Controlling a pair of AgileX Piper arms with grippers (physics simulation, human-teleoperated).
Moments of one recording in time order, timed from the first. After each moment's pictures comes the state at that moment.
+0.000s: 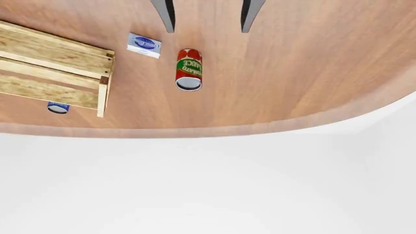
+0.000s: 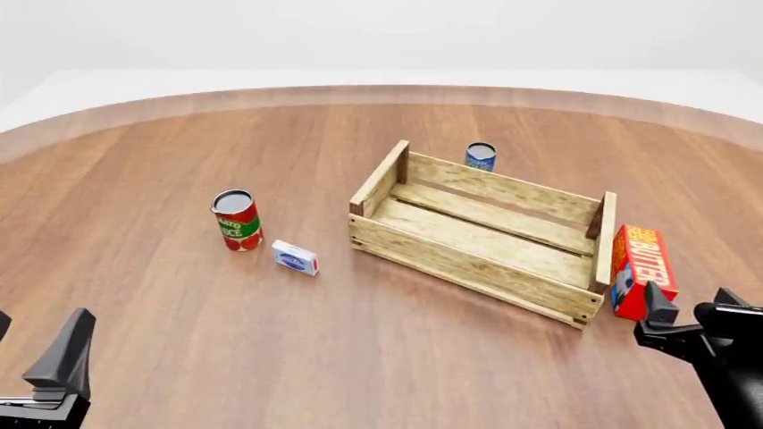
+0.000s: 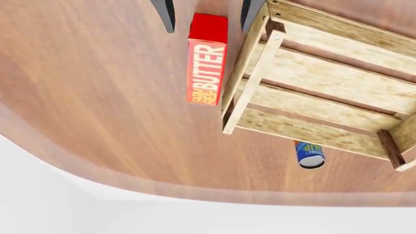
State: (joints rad) left arm 0.00 0.00 0.00 0.00 0.00; right arm -0.23 1.32 0.00 -1.05 -0.09
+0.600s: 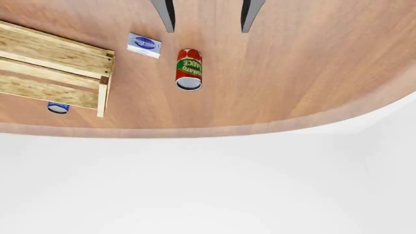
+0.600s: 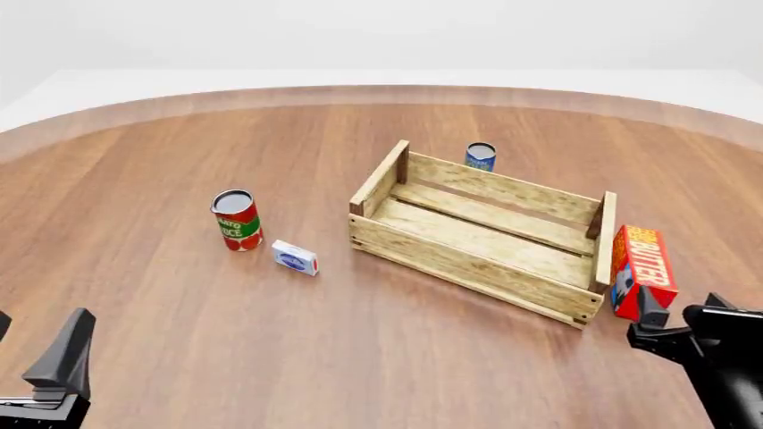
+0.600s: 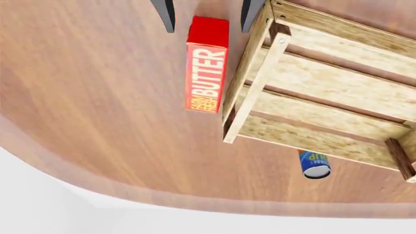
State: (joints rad) left arm 0.00 0.00 0.00 0.00 0.00; right arm -0.23 1.50 0.00 -1.20 -0.09
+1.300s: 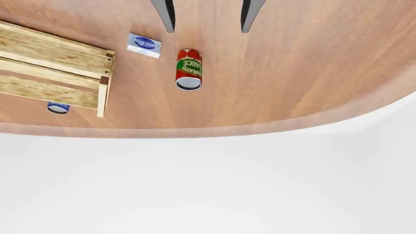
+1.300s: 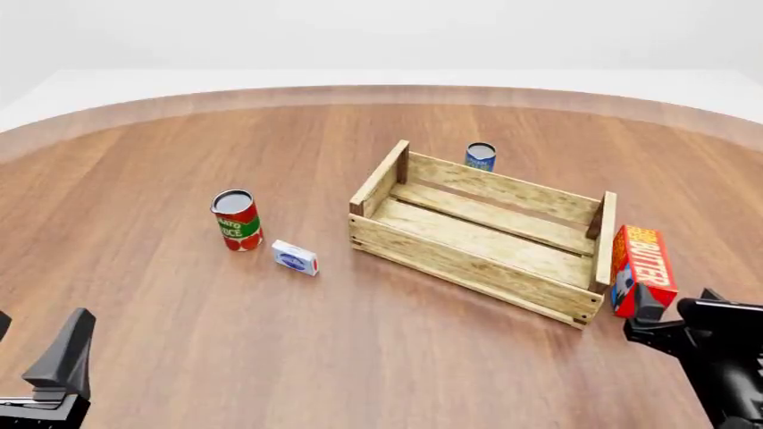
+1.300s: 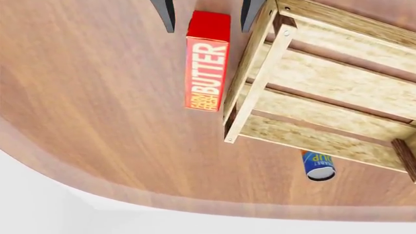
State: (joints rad) left arm 0.00 0.00 0.00 0.00 0.00; right arm -0.23 1.57 -0.04 -1.22 -0.09
